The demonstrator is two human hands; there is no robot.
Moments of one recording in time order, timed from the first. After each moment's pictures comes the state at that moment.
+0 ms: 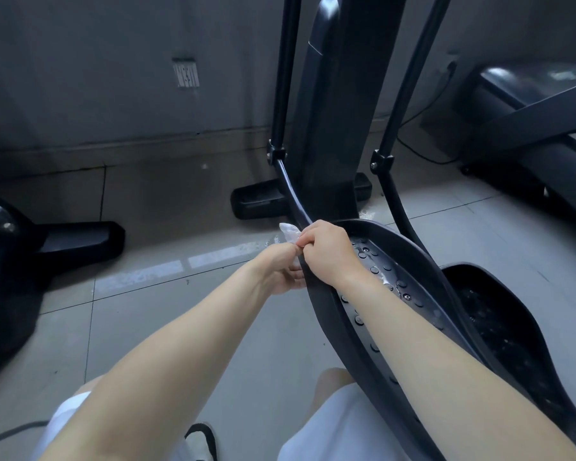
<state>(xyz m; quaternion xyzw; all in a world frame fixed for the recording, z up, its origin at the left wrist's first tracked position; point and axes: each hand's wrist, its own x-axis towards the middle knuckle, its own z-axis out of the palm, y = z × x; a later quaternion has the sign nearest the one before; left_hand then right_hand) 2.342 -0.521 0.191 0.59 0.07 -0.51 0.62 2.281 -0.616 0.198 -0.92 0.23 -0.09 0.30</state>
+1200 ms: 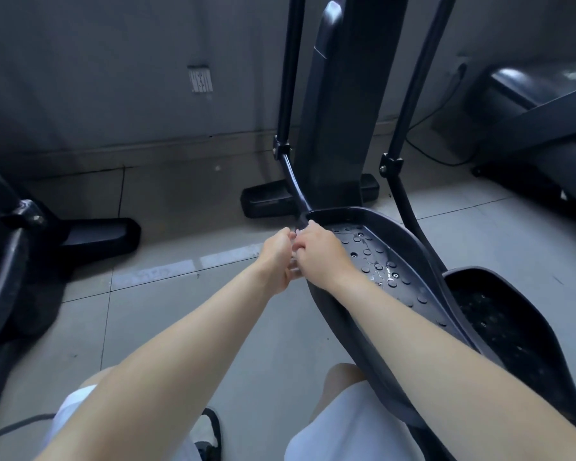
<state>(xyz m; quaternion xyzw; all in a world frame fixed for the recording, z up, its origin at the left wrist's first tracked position) 2.314 -0.509 0.202 0.61 0.10 -0.39 0.68 2.267 -0.599 0.190 -0.95 0.19 -0.01 0.26</state>
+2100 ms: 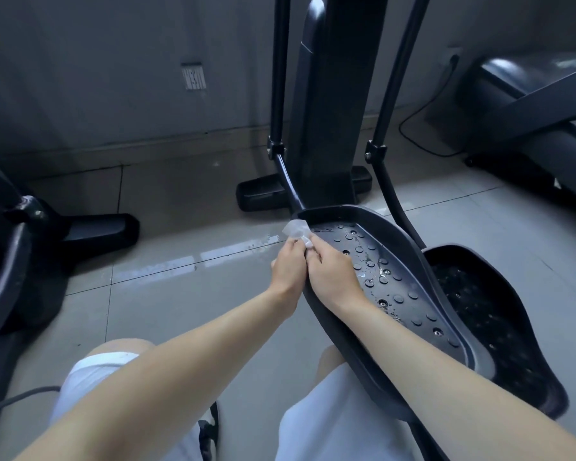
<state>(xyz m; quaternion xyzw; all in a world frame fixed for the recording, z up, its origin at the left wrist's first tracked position) 2.251 -0.522 0.161 0.71 -0.04 -0.33 0.62 2.181 -0.583 0.193 -0.83 0.27 -0.11 0.47</state>
